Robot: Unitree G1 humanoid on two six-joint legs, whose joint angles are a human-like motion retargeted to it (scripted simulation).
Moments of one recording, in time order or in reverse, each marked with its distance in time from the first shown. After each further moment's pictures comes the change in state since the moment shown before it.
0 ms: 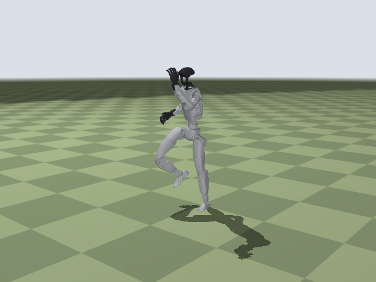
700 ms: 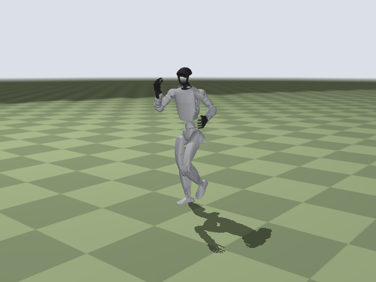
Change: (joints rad) left arm 1.516 -0.327 0.227 0.101 -0.245 0.019 -0.101; right arm -1.520 0.019 0.250 -0.109 -0.204 0.033 -0.273; waist 0.616 -0.306 -0.122; left_leg -0.859 -0.122 0.129 1.541 0.072 0.035; right_leg 0.754 -0.111 0.138 -1.631 0.008 -0.080
